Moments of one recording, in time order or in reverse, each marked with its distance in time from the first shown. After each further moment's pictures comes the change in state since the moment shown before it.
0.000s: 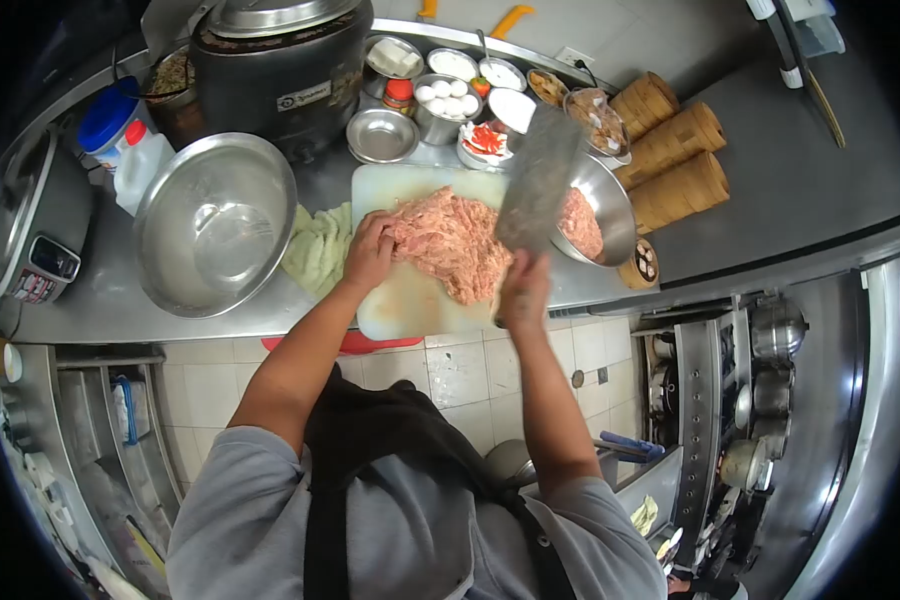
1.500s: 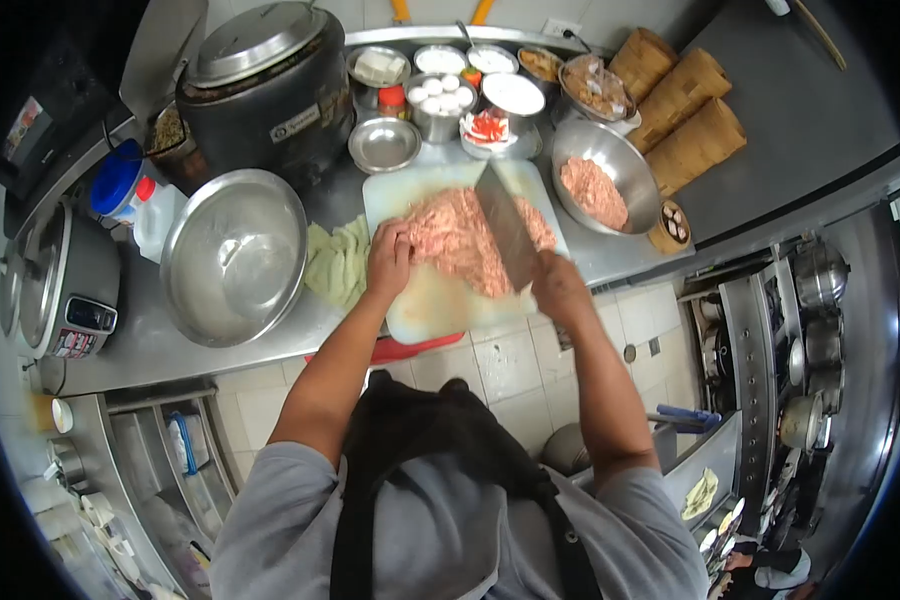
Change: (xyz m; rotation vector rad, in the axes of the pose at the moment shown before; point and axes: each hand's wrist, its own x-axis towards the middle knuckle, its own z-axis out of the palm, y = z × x) left_hand -0.005 -0.011 0.006 0.039 -0.010 0.003; right_hand 0.010 0.004 -0.047 -0.150 -0.574 0.075
